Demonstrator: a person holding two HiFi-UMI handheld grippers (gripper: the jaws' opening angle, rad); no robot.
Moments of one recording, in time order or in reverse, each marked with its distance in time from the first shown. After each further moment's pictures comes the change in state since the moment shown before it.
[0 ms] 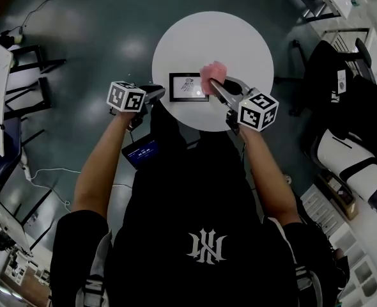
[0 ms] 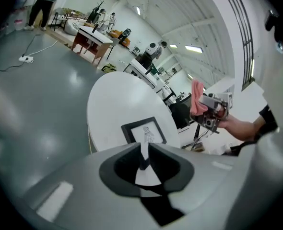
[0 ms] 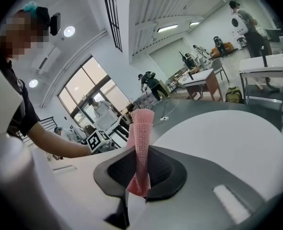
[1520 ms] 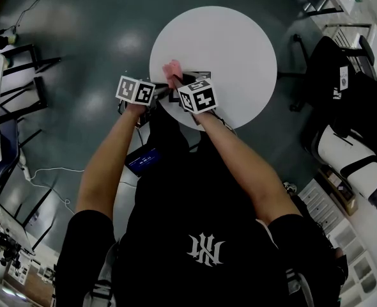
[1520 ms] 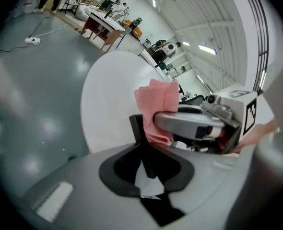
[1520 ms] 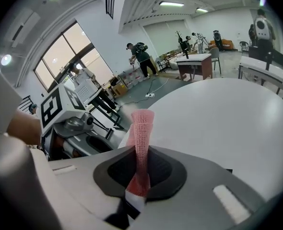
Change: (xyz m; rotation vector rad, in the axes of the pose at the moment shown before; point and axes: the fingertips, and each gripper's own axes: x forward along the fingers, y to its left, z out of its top) left arm 0.054 0.030 -0.013 -0.142 0.084 -0.001; right arm 0.151 -0.025 -0.100 -0.035 0.319 -0.247
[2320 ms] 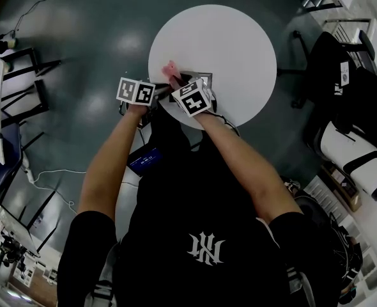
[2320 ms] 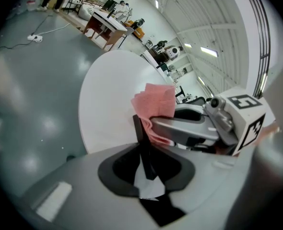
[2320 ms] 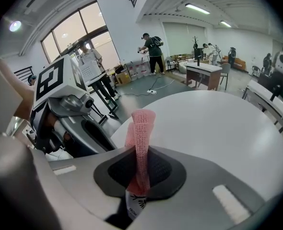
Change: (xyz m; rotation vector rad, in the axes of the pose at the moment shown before) left arm 0.003 -0.002 0.000 -0.026 -0.008 -0.001; right arm 0.007 -0.001 0.002 -0.259 0.035 -0.093
